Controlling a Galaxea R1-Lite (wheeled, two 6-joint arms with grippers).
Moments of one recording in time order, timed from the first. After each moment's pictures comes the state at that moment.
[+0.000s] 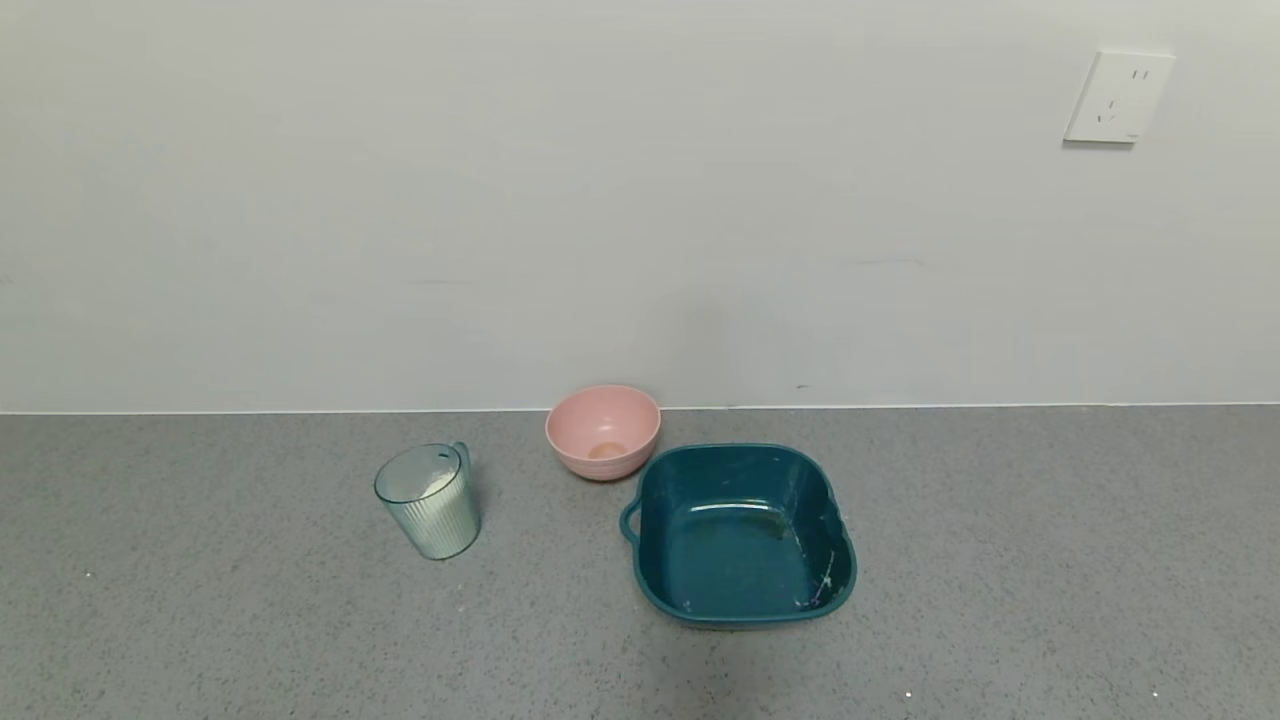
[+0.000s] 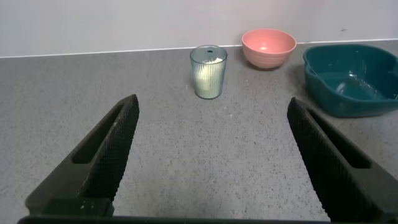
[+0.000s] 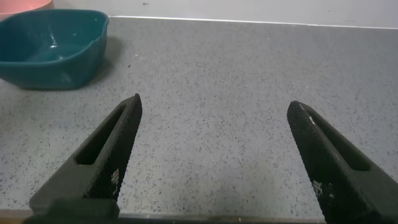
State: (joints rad) left arm 0.00 0.21 -0.38 0.21 -0.02 0.02; right arm 0.00 0.00 0.00 0.01 0.00 0.00
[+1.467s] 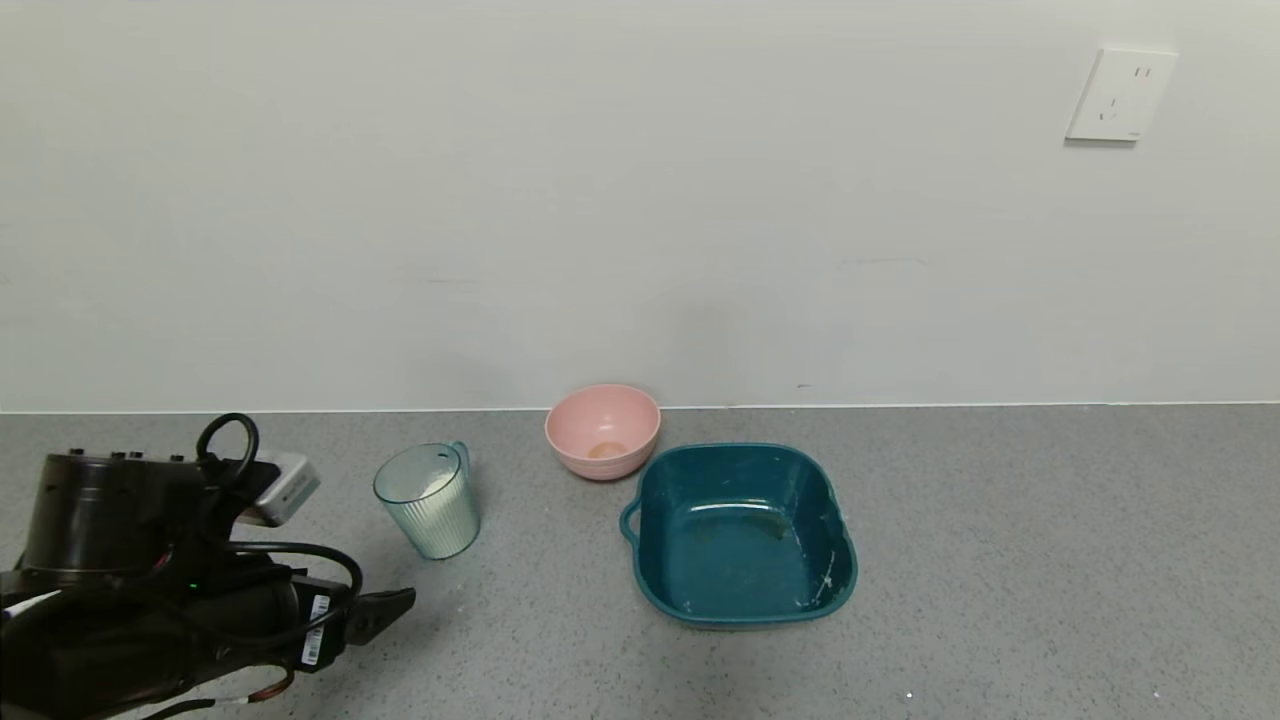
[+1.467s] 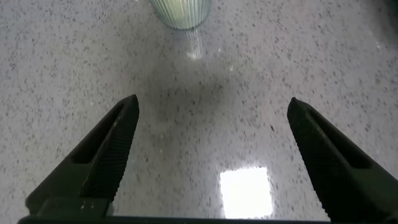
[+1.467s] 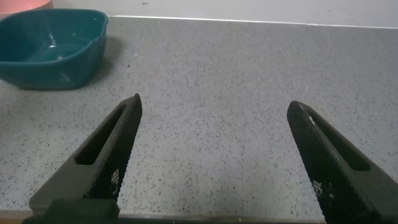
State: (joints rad) left arm -0.11 1.44 -0.49 -0.22 -0.01 0.04; right arm 0.00 0.00 0.00 0.01 0.00 0.00
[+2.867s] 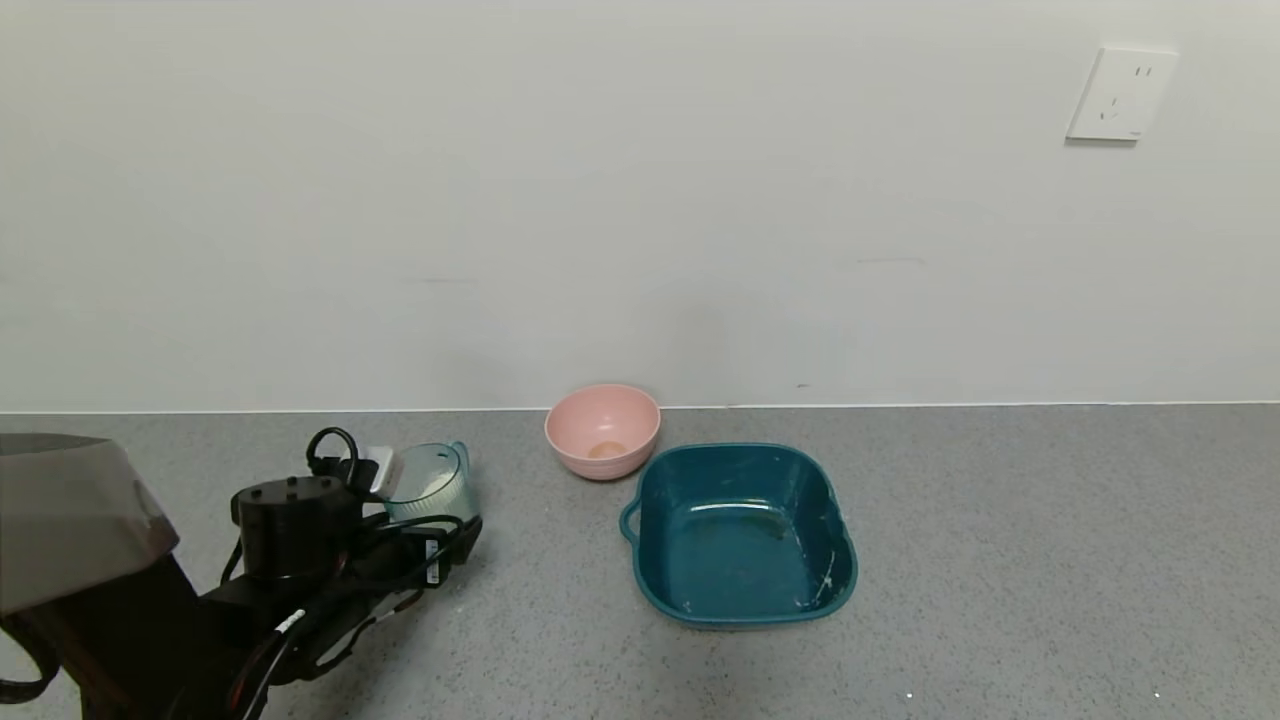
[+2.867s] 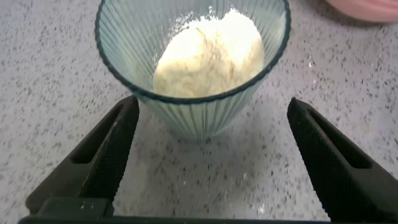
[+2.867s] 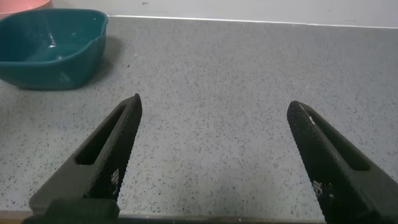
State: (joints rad) left arm -0.13 2.04 -0.38 -1.24 0.10 -0.02; right arm 0.00 0.00 0.00 0.01 0.00 0.00
